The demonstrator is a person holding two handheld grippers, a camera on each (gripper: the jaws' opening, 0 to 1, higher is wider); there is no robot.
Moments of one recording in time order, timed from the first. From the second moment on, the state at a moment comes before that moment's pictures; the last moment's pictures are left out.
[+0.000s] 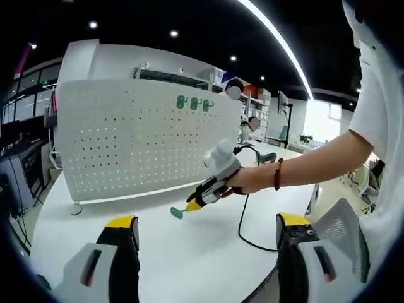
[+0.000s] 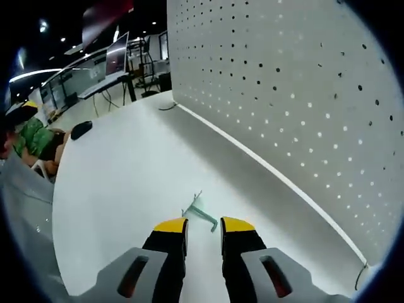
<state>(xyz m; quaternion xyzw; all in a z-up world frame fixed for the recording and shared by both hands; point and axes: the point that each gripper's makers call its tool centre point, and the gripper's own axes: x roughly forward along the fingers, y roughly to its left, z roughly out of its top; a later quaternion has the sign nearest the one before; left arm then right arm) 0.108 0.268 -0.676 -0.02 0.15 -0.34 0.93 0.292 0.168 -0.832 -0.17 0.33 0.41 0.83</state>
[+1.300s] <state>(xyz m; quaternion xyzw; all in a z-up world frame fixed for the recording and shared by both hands) 0.103 0.274 -0.692 -0.02 0.17 -0.33 0.93 0.286 0.203 -0.856 -0.19 0.31 0.47 0.80</state>
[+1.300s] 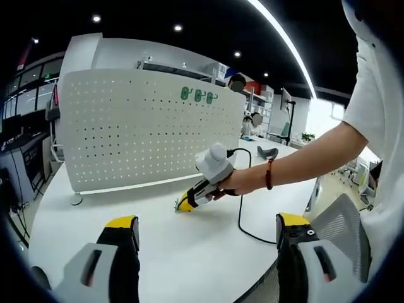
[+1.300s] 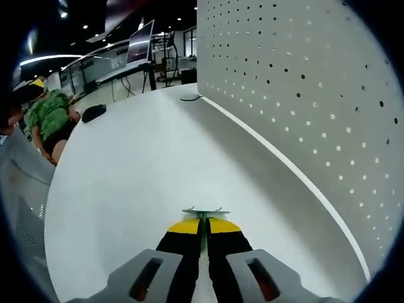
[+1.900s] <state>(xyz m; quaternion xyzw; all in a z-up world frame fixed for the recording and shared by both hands) 0.105 0.271 -0.681 -0.02 0.15 -0.34 0.93 0.276 0.198 -0.808 -0.03 0.31 0.43 0.85</state>
